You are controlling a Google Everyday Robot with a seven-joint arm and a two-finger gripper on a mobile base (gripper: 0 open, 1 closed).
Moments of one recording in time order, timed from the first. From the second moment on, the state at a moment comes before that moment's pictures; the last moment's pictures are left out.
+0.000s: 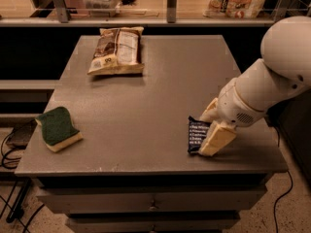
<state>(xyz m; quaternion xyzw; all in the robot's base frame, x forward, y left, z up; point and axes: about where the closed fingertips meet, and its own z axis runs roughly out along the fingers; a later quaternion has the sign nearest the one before) 0.467 -0.126 0.826 -0.64 0.74 0.09 0.19</state>
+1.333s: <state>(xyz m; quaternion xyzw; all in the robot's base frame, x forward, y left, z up) 0.509 -0.016 0.876 -0.69 0.65 0.15 0.30</state>
